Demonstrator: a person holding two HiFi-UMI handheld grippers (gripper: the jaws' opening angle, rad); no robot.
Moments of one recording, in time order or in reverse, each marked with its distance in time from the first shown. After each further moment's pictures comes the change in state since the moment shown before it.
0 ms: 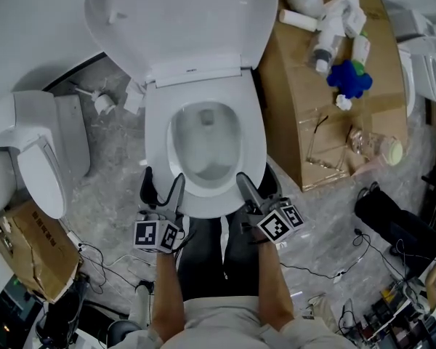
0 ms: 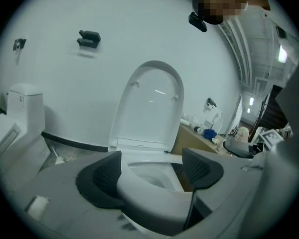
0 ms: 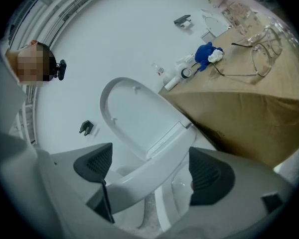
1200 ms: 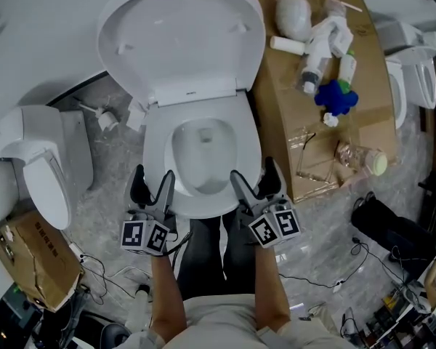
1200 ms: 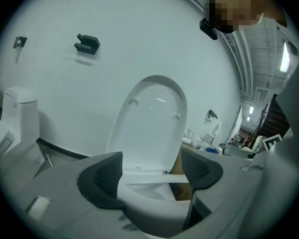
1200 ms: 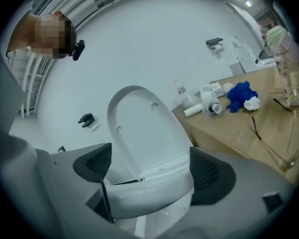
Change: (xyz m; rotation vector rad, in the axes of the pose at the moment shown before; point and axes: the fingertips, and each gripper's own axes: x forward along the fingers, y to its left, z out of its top) left arm 0.022 -0.005 0.096 -0.017 -0.062 -0.029; right arm 0.029 0.058 0.084 -0.309 -0.095 -0.026
